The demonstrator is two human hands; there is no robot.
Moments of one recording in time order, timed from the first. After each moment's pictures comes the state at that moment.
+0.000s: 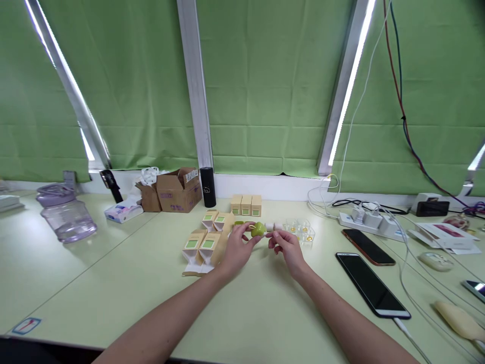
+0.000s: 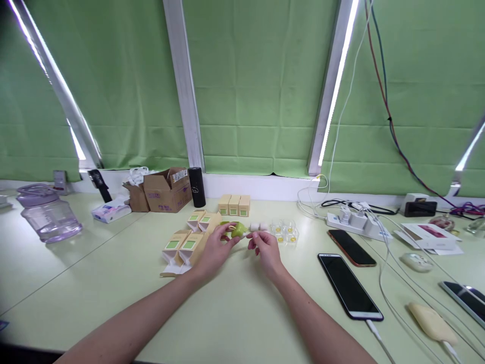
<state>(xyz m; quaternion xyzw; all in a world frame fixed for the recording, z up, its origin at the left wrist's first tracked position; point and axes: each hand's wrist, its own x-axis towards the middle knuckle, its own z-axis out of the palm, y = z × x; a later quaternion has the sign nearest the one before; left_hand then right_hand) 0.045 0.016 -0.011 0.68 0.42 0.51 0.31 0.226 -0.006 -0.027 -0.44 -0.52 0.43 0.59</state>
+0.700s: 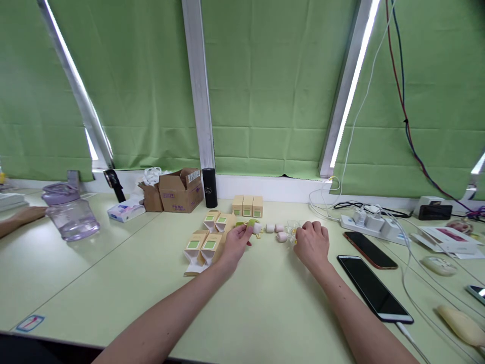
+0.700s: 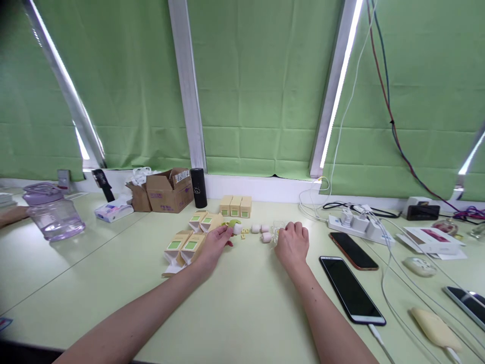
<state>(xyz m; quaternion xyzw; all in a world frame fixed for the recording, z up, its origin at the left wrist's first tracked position) 0.042 0.031 -0.010 0.55 0.40 0.54 0.49 0.281 -0.008 -0.008 -0.71 -0.64 -0.22 0.19</state>
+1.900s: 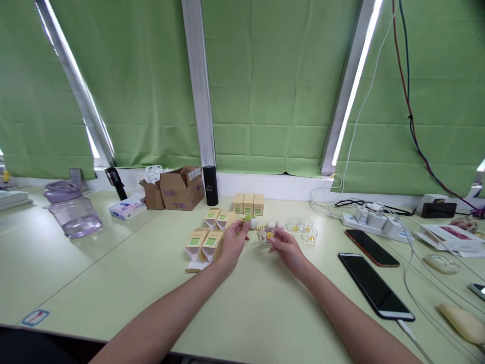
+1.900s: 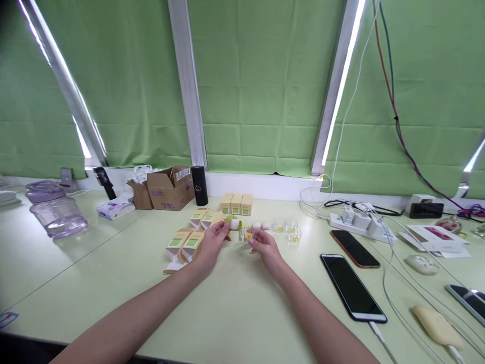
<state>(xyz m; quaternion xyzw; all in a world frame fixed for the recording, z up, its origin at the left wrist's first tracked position) 0.040 0.037 -0.018 0.55 0.39 0.59 0.45 0.227 -0.003 -0.032 -0.37 -0.49 0.54 0.58</state>
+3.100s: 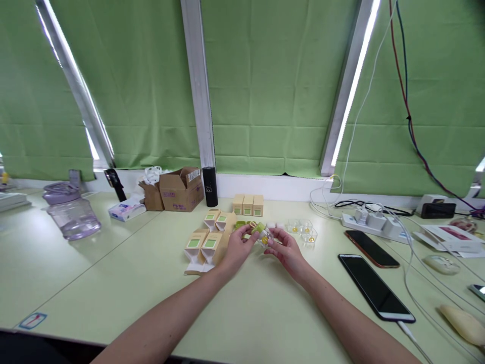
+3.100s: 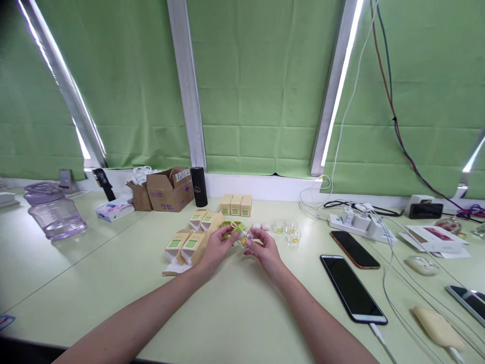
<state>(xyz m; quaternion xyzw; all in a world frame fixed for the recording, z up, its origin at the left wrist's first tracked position) 0.047 0.022 -0.014 0.60 0.36 0.55 0.45 0.220 -0.013 -0.026 -0.32 -0.45 0.57 0.61</state>
